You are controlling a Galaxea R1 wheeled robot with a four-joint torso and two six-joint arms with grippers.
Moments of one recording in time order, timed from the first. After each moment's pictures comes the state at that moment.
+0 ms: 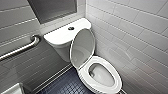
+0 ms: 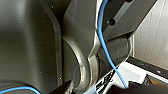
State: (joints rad) left arm 1.57 2.71 -1.94 0.89 0.01 -0.66; right arm -1.07 2.04 -1.25 0.49 0.33 0.18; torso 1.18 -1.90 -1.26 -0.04
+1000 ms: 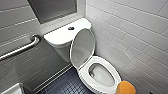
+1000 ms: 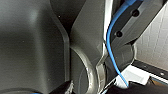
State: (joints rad) left arm 1.56 2.69 -1.94 0.89 0.00 -0.66; right arm -0.82 1.88 -0.96 0.52 0.31 -0.01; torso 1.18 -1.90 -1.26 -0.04
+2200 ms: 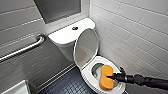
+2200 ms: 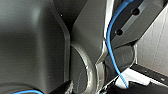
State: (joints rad) left arm 1.56 2.69 -1.94 0.88 0.00 -0.66; right arm -0.44 2.31 -1.47 0.62 -0.13 -0.01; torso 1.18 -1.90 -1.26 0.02
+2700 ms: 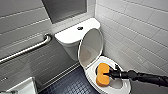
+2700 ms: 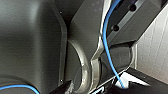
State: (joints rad) left arm 1.56 2.70 -1.94 0.88 0.00 -0.66; right arm -0.40 2.44 -1.64 0.63 -0.18 0.01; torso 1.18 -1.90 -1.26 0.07
